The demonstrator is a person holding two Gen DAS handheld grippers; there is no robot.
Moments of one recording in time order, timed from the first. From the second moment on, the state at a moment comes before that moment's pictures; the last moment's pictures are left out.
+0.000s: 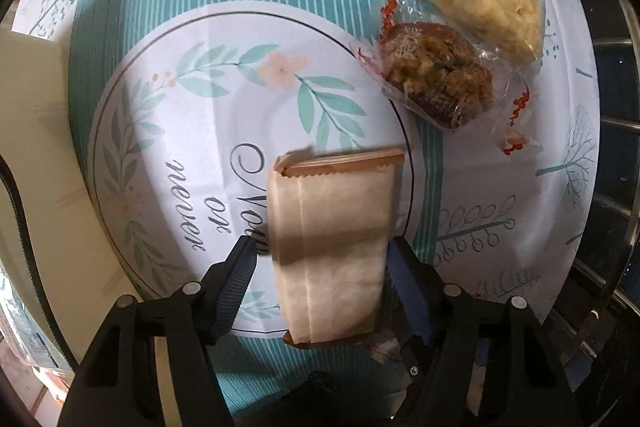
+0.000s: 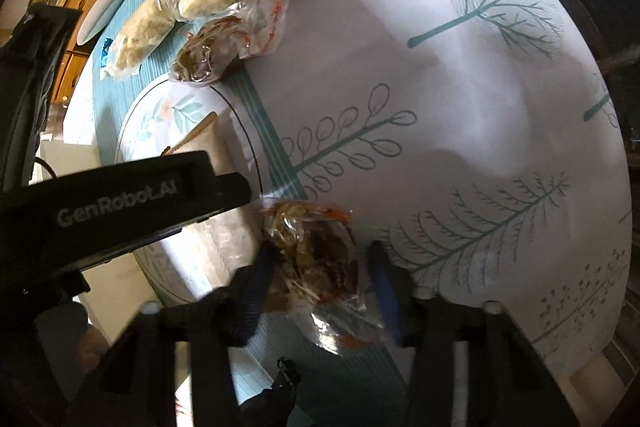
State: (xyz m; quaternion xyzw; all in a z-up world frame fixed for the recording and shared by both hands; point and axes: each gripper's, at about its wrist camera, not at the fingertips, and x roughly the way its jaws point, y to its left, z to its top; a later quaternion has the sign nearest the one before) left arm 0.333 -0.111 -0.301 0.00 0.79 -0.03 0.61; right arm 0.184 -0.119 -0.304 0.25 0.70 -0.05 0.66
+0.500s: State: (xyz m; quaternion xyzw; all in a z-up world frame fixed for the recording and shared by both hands) left arm 0.317 -0.103 -0.300 0.01 0.80 -0.02 0.60; right arm 0.167 -0.138 -0.308 0.28 0.70 -0.07 0.65
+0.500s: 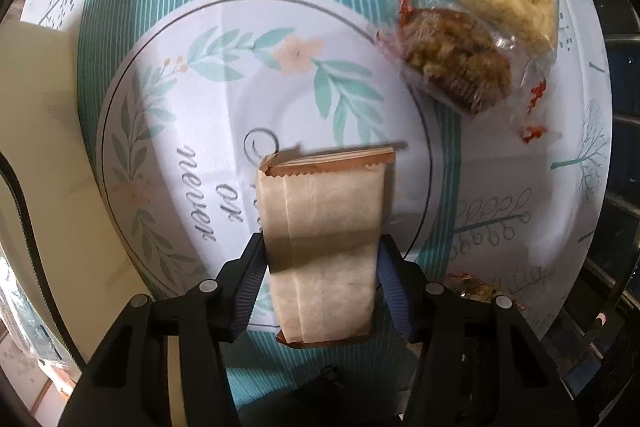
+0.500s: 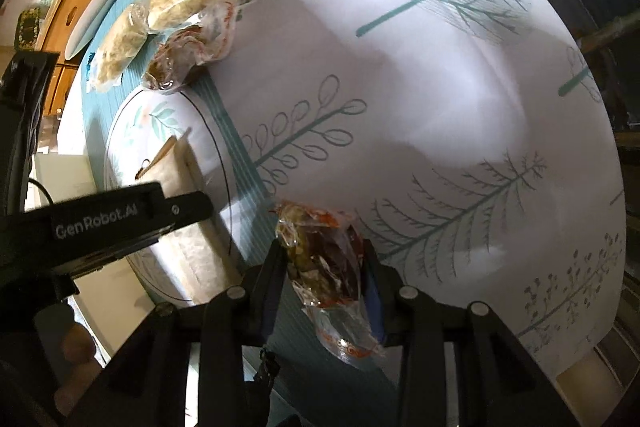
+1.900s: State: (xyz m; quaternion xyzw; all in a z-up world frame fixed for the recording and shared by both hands) left arm 0.169 0.071 -0.114 -0.02 0.70 -0.10 0.70; right arm 0.067 -0.023 -0.239 0.27 0.71 -0.08 0.64
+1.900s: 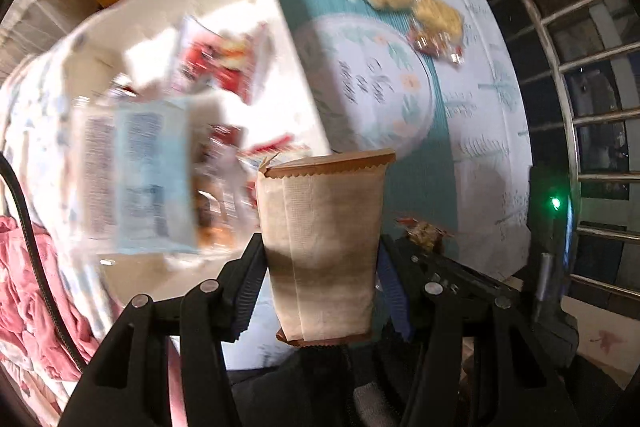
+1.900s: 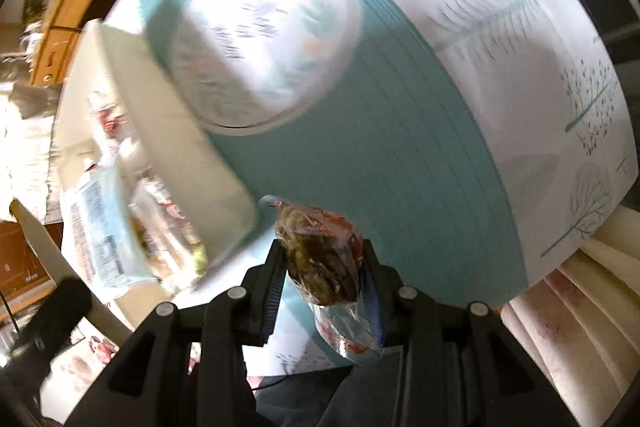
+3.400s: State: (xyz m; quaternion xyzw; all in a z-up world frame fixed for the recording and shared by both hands) left arm 0.219 0.262 -0.105 -0.15 0.60 -0.13 0.77; right arm 0.103 0.176 -0.154 0.13 0.56 0.03 0.82
